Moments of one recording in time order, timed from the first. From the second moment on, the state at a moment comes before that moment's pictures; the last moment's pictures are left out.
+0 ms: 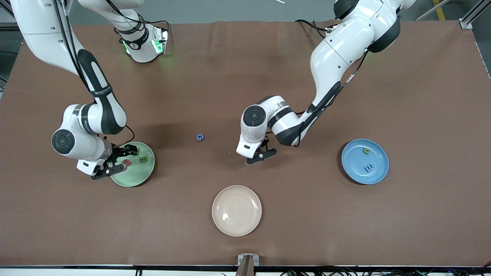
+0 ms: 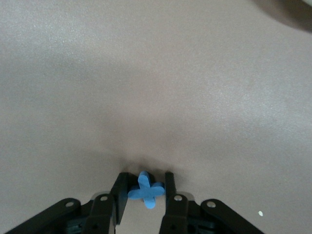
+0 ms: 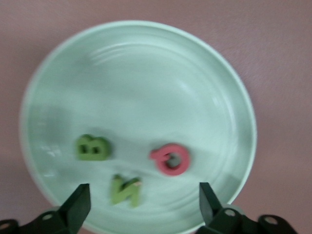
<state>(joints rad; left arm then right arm) -0.42 0.97 -0.46 -1.36 0.46 2.24 -1.36 0.05 0.47 -0.01 -1.94 0.03 2.26 -0.26</state>
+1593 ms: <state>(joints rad) 0.35 0.63 -0.83 -1.76 0.47 2.08 -0.91 0.56 0.50 0.00 -2.09 0.03 2.58 0.62</state>
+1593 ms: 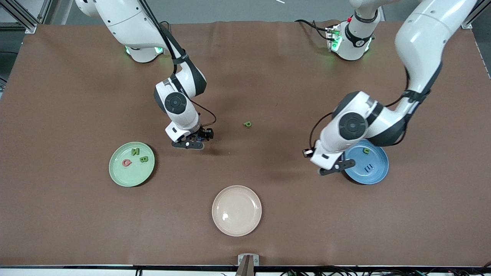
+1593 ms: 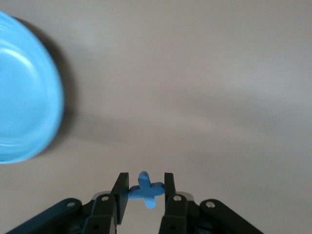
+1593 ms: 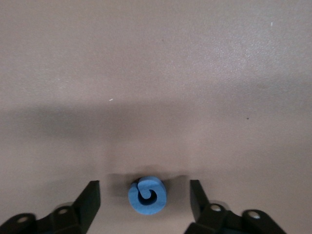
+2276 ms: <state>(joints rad) 0.73 0.59 -0.87 -2.02 0.65 2.23 -0.63 0.57 0.50 0.00 -2.10 0.03 2.60 0.62</state>
